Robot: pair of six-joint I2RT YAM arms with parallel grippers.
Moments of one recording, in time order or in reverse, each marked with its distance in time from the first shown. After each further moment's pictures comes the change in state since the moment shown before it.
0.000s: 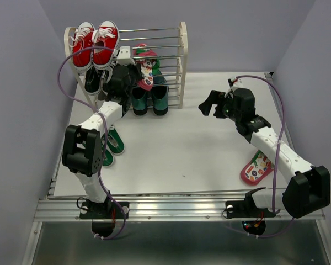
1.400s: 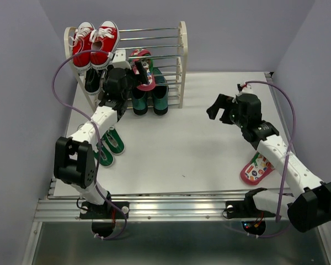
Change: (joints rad) left arm -0.001 -0.132 -0.051 -0.205 -0.036 -0.053; right arm 0.000 -0.131 -0.032 -0.139 0.161 0.034
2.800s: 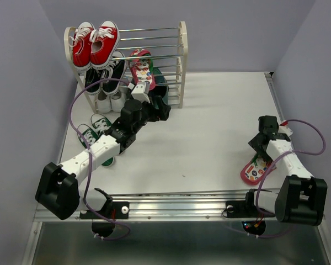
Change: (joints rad) left arm -0.293 -0.333 -0.380 -0.108 0.069 -0.187; right arm -0.451 0.040 -0.245 -0.447 0.409 0.274
